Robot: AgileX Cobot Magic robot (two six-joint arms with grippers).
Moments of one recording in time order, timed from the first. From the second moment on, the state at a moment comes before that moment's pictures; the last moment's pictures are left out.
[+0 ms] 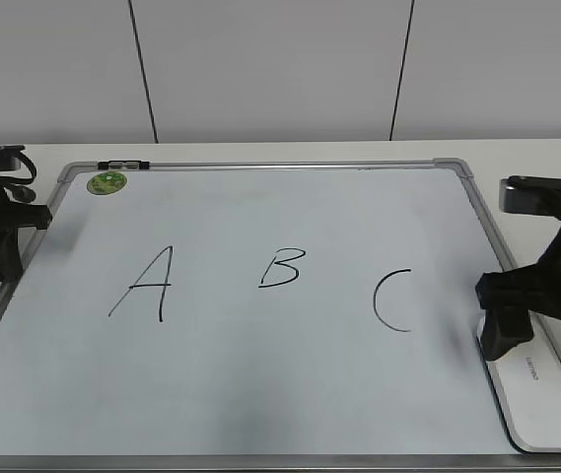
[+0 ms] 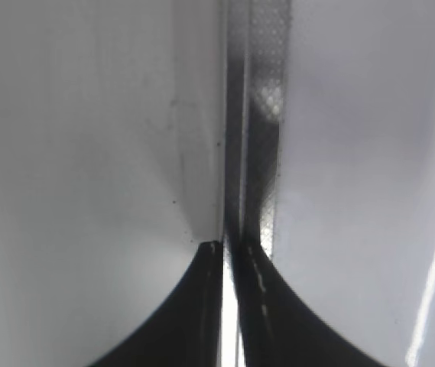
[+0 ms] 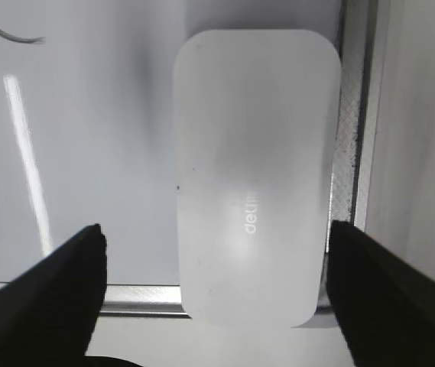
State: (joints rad) left arm 0.02 2.17 -1.51 -0.09 0.98 0.00; right arm 0.23 1.56 -0.89 0.08 0.88 0.19
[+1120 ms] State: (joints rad) left arm 0.02 2.17 -1.51 -0.10 0.98 0.00; right arm 0.14 1.67 -0.89 0.14 0.87 0.05
